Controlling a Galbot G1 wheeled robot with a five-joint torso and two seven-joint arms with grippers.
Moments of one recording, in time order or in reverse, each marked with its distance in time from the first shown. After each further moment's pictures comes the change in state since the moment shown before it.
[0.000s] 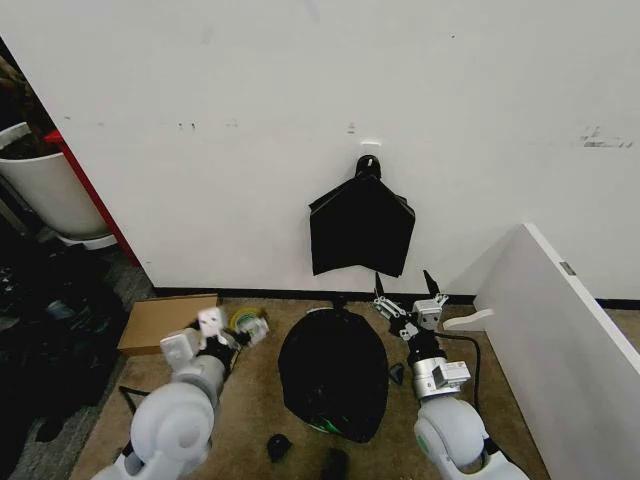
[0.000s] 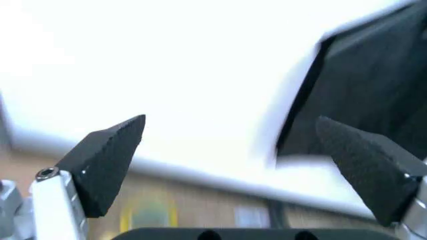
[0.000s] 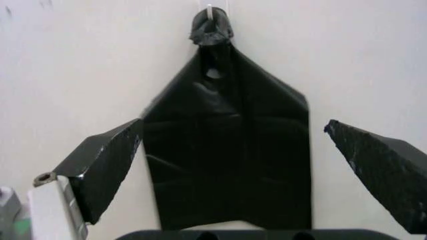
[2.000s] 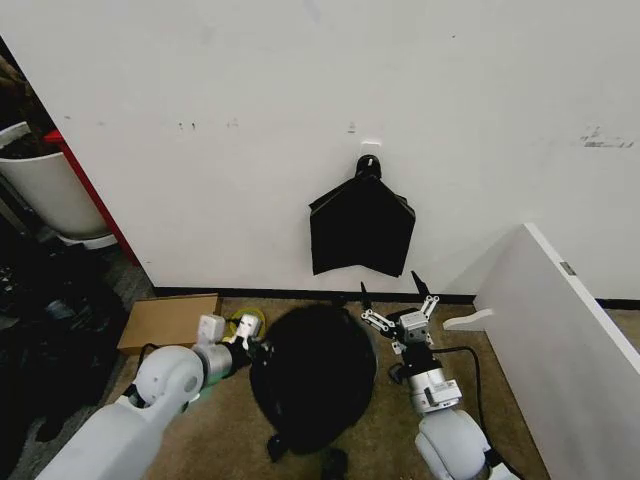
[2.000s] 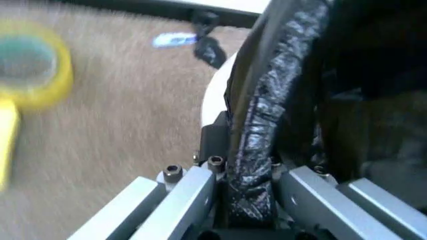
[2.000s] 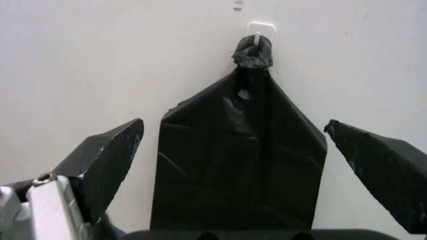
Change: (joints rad) left arm -0.300 0.192 0.057 0.199 -0.703 0.751 0.102; right arm 0.008 -0.033 -0.040 -0.062 -0.290 0.098 0.006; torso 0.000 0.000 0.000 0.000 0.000
